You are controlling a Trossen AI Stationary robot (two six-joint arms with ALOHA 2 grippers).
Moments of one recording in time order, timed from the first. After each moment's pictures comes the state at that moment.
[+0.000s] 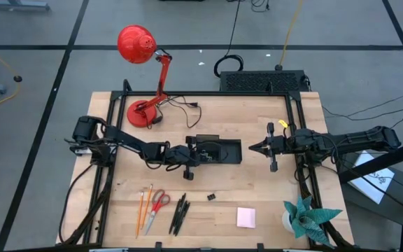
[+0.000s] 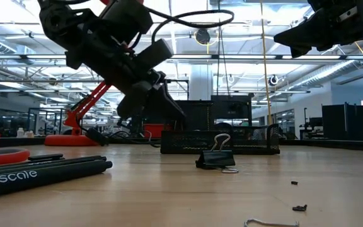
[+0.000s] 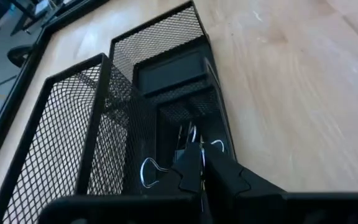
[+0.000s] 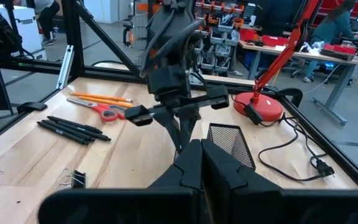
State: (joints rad) left arm -0.09 1.78 0.79 0.40 -0.23 0.33; right arm 0.06 0.54 0.27 0.13 0.05 -0.09
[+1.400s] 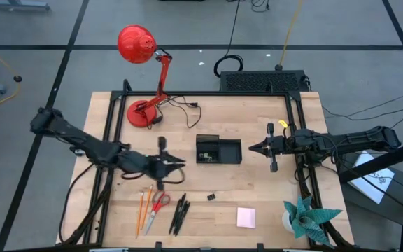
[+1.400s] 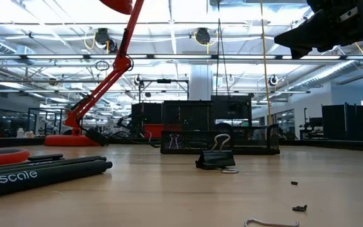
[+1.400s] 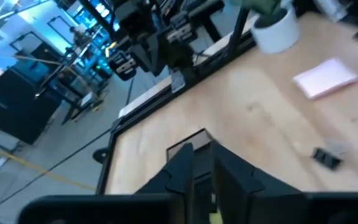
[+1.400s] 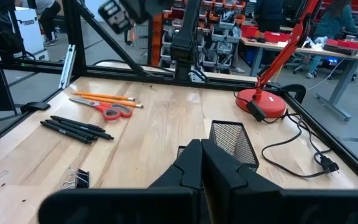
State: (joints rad) left arm -0.41 1.15 0.78 0.06 -0.47 0.45; right arm 0.06 0.54 0.27 0.12 0.05 -0.07
